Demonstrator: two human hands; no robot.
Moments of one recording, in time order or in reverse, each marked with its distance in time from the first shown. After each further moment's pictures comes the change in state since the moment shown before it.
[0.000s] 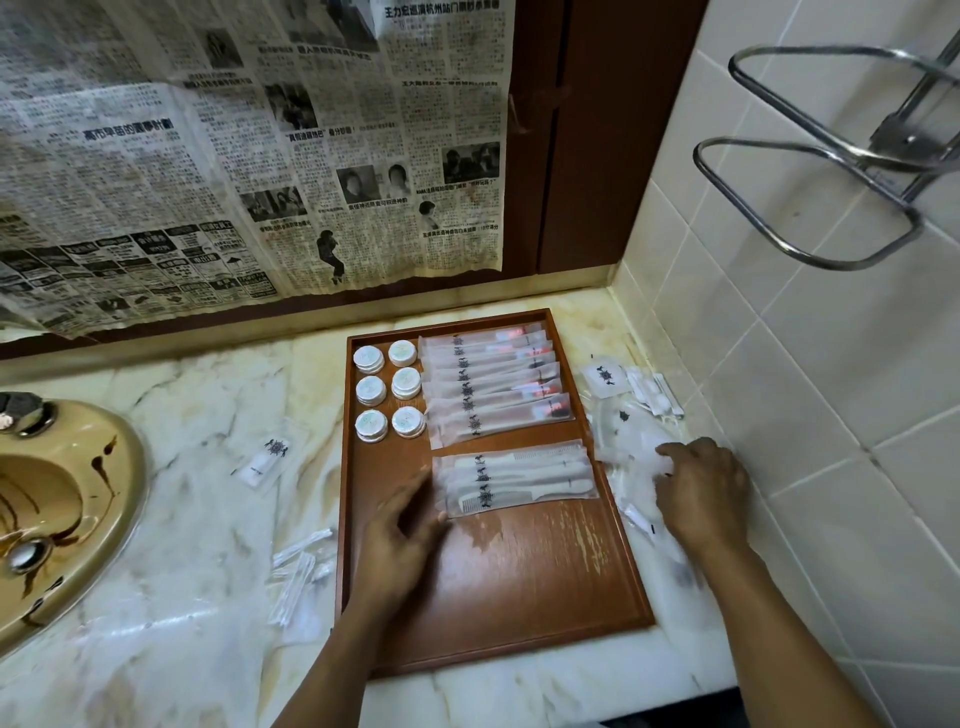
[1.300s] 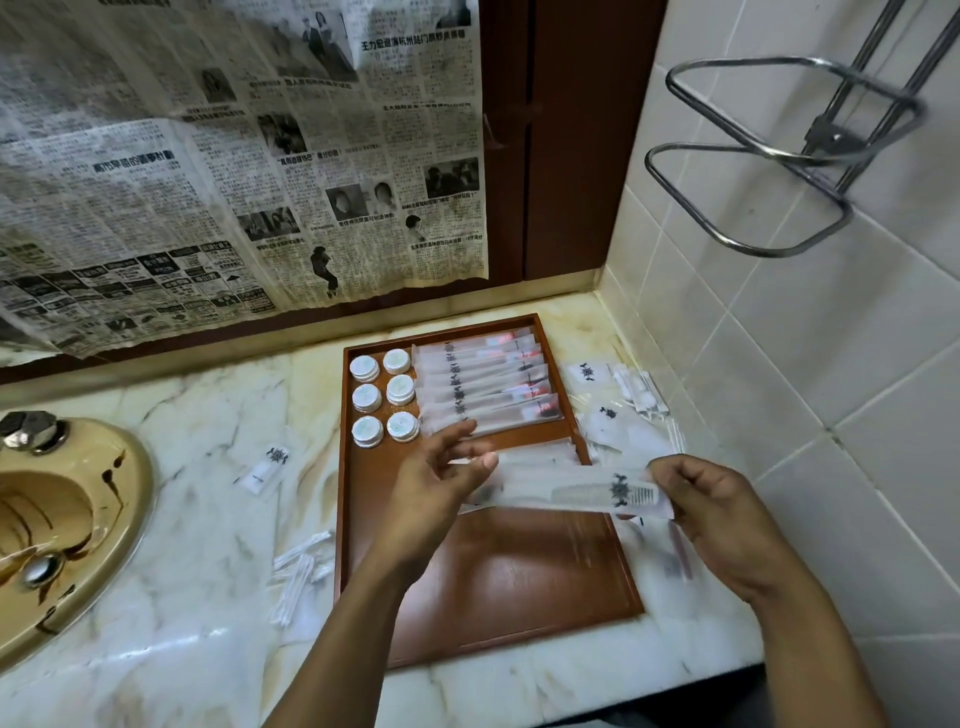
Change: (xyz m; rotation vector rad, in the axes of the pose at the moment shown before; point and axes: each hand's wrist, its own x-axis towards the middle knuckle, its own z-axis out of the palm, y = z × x) left_hand -0.001 0.146 0.007 -0.415 -0.185 -0.176; right_hand -0.042 0.005 -0.073 1.427 -0.398 0.131
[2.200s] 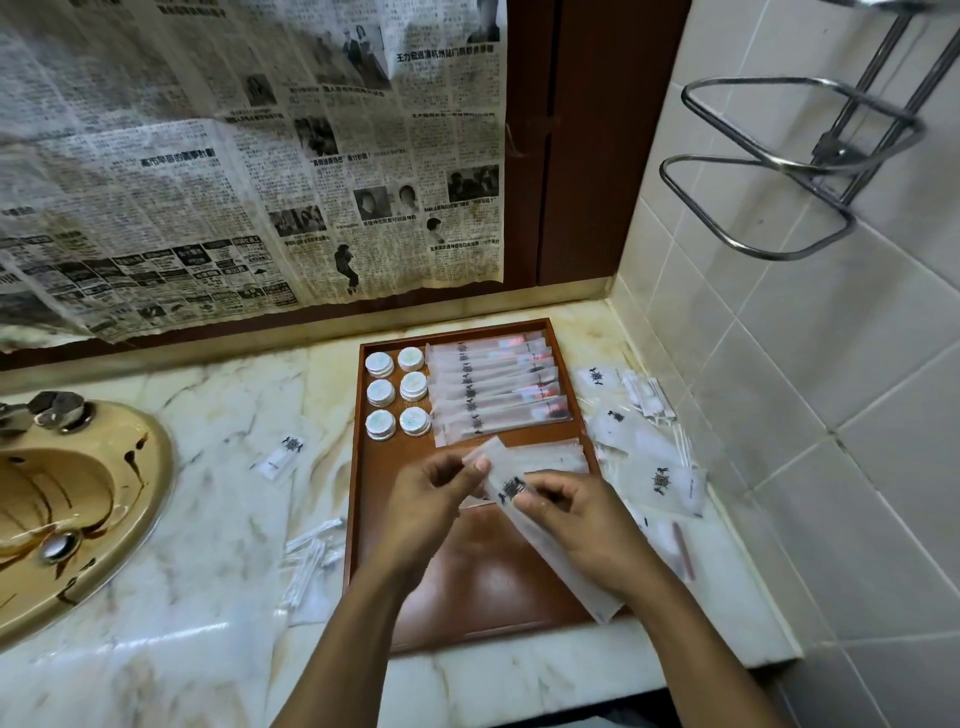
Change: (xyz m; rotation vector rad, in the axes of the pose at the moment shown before) left_hand -0.024 -0.004 -0.008 0.055 0.060 0.031; right_hand -0.015 -0.014 0.114 -0.358 -0.273 -0.171
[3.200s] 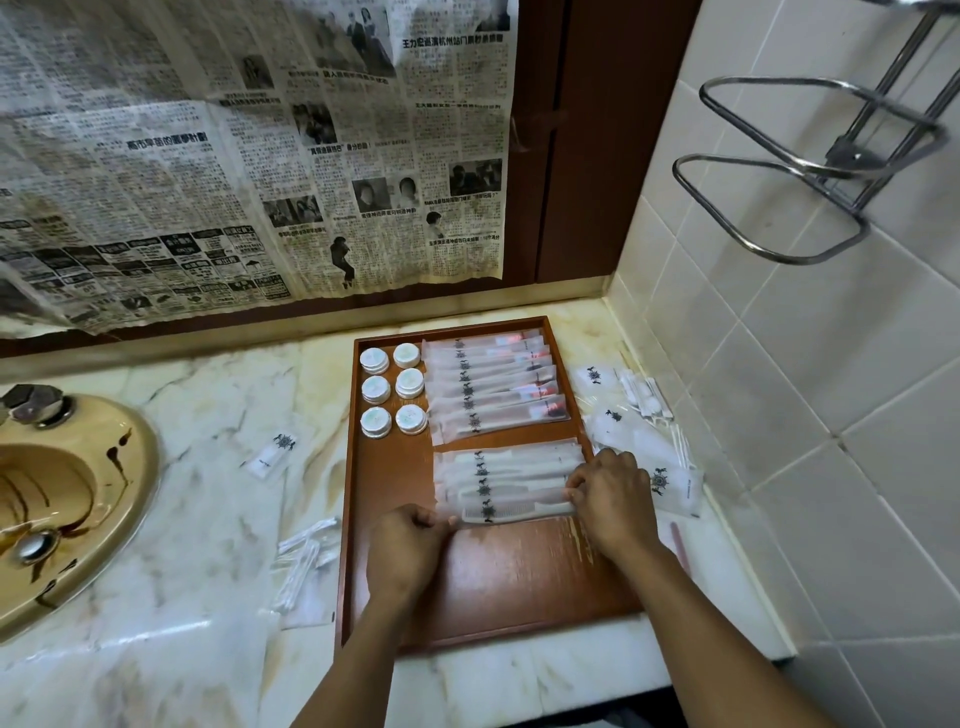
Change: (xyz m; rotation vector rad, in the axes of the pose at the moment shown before) left_hand 0.026 -0.114 -0.025 0.469 0.309 -0.233; right_hand 0.045 0.081 -0.017 -1.010 0.258 0.194
